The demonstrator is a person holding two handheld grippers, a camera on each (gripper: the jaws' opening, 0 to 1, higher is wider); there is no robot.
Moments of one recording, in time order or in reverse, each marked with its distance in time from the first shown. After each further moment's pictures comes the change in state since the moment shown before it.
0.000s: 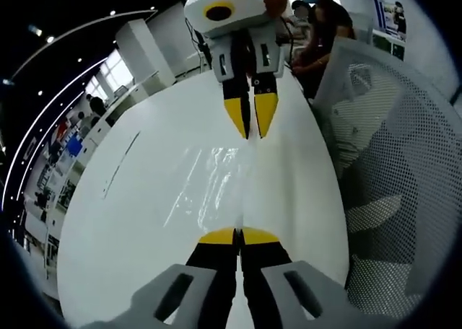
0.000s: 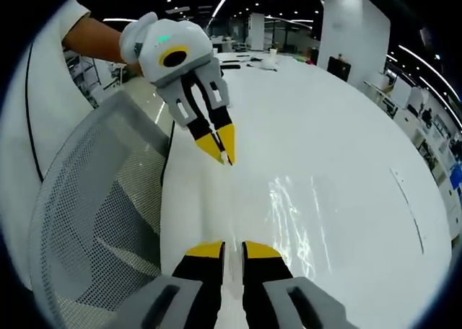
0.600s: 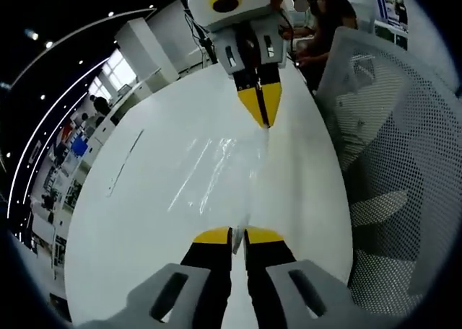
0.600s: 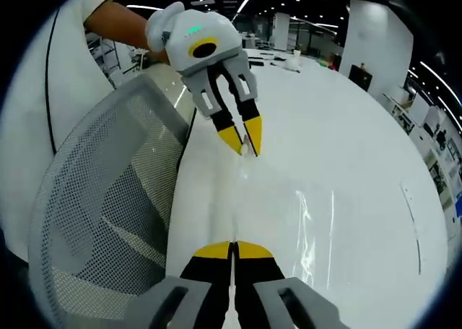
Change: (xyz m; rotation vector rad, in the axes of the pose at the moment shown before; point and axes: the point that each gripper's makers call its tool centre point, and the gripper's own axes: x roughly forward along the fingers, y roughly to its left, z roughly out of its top) left arm 0.000 0.000 -0.006 0.012 0.034 0.033; right arm -0.005 0.010 -0.011 -0.129 0.038 0.079
